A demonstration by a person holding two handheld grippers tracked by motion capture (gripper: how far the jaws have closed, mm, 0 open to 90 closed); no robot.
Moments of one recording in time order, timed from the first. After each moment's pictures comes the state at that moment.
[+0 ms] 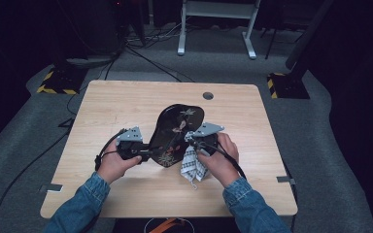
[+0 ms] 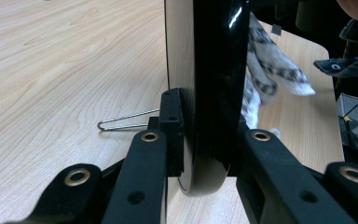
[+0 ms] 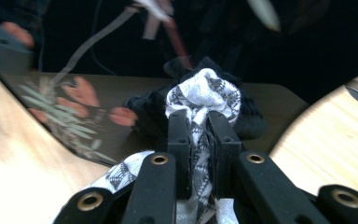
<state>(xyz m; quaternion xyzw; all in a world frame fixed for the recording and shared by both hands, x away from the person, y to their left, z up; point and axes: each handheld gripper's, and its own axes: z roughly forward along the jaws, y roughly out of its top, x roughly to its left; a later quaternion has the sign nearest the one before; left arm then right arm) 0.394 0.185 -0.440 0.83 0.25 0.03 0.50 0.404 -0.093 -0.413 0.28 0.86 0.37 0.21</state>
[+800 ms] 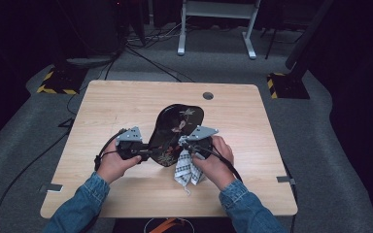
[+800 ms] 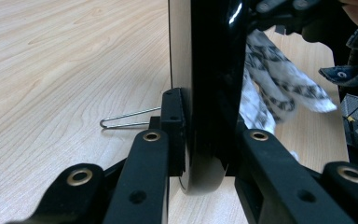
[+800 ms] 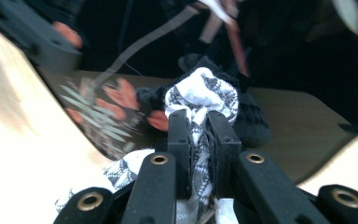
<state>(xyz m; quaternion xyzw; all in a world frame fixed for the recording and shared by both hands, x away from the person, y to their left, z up) 0.394 0.186 -0.440 0.83 0.26 0.03 0.50 0.400 -0.085 -0.419 0.27 0.86 0.38 0.20</state>
